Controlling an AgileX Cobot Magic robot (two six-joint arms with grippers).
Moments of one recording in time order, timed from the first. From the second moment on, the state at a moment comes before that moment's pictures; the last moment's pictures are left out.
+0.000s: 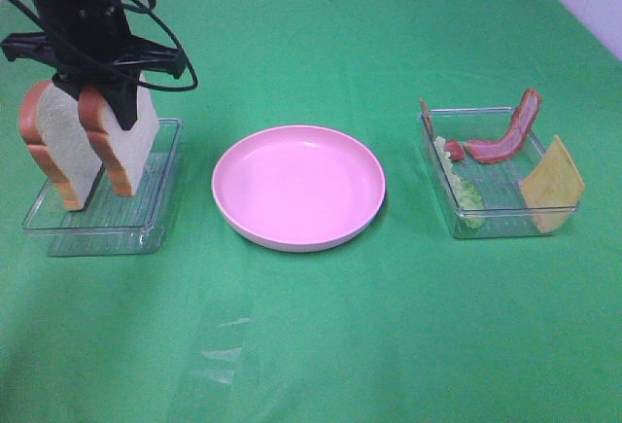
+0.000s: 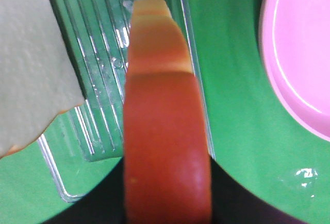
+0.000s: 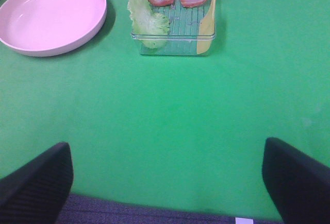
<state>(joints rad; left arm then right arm) -0.32 2.04 -1.74 0.01 1.21 -0.18 0.04 0.00 -0.45 0.07 1.11 -0.04</state>
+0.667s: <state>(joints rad) -0.32 2.06 -1.75 -0.59 1.10 0.06 0.04 0.00 -0.45 0.07 1.11 -0.04</state>
